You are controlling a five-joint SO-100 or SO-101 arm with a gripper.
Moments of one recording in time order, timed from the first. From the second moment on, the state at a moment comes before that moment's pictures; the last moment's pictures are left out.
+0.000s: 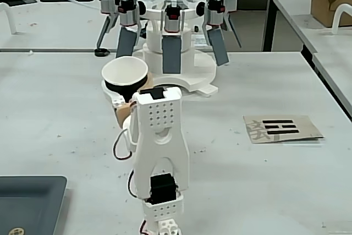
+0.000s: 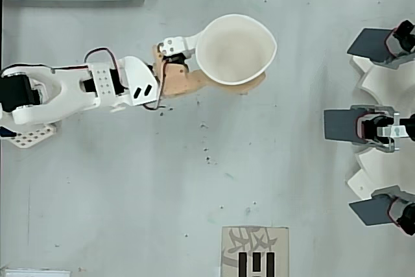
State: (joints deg) arm -18.5 88.6 144.8 -70.5 -94.7
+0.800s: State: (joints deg) arm -12.0 104.1 161.7 -73.1 -97.8
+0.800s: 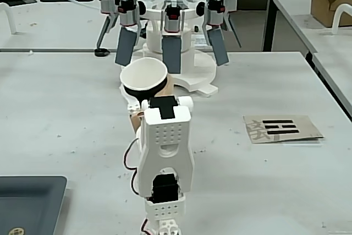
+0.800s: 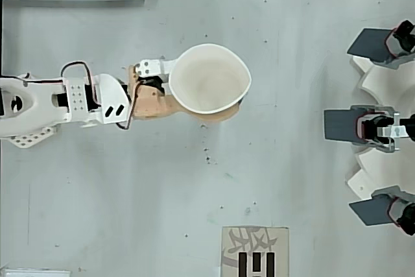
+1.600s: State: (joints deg) arm -5.5 102.2 155.1 -64.1 -92.8
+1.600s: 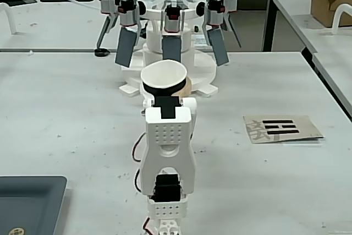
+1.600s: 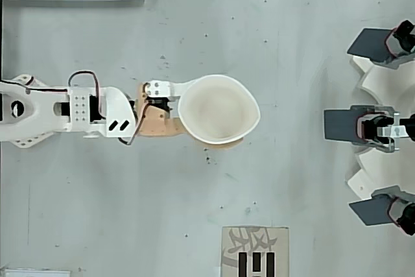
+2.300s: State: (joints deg) arm -2.9 92.6 132.0 -48.2 -88.9
